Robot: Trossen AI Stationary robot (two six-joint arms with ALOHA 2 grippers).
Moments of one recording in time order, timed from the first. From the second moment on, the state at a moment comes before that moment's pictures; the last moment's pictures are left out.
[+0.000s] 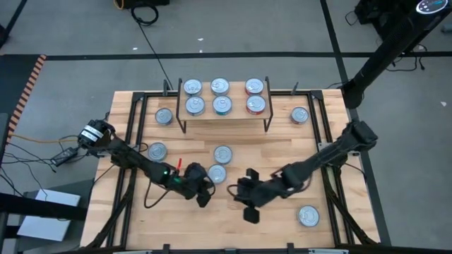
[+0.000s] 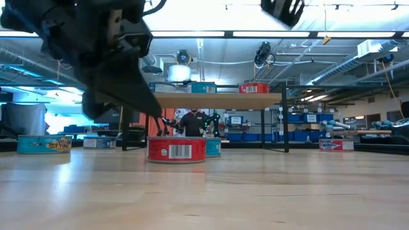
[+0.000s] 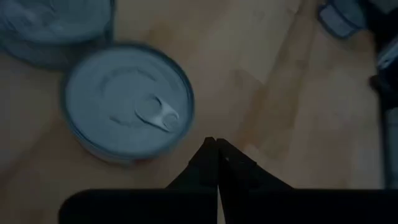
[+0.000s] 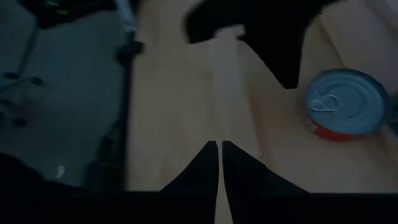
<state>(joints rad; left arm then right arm) -0.46 1.60 0.75 0.12 -0.43 -0.95 0.48 1.70 1.30 -0.37 0.23 0.62</state>
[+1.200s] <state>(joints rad) -0.27 1.61 0.70 0.17 -0.41 -0.63 0.35 1.98 1.30 -0.33 0.20 0.43</state>
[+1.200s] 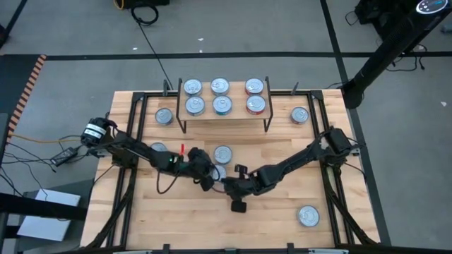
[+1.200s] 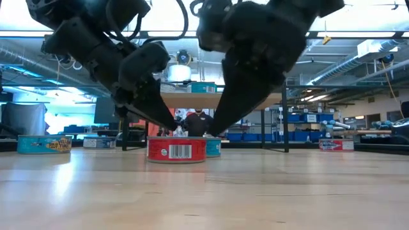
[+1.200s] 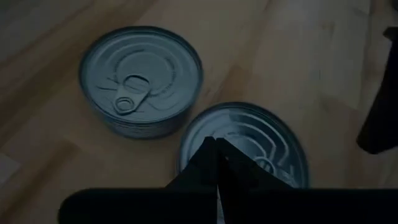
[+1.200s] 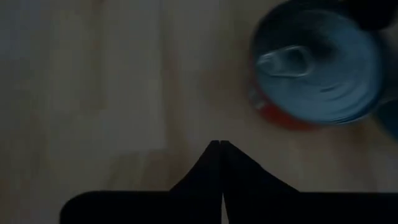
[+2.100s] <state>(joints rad) -0.27 1.74 0.70 0.30 -0.45 -0.66 0.36 1.98 1.26 -0.22 0.29 0.50</state>
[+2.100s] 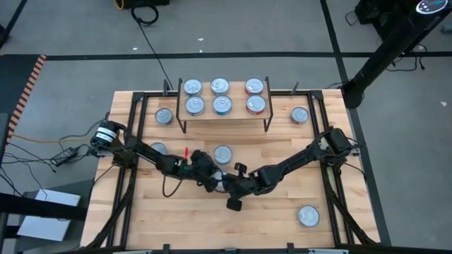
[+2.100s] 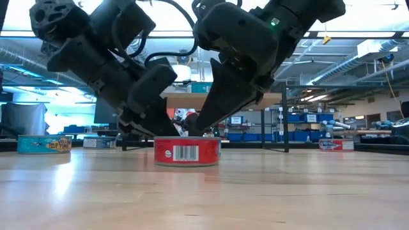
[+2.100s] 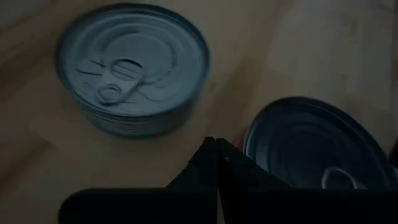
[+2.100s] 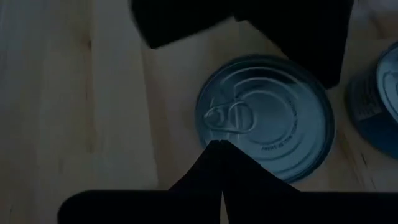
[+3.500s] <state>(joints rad) -0.41 1.89 0.70 0.60 -0.54 -0.66 0.50 2.01 1.26 -0.25 0.39 0.66</state>
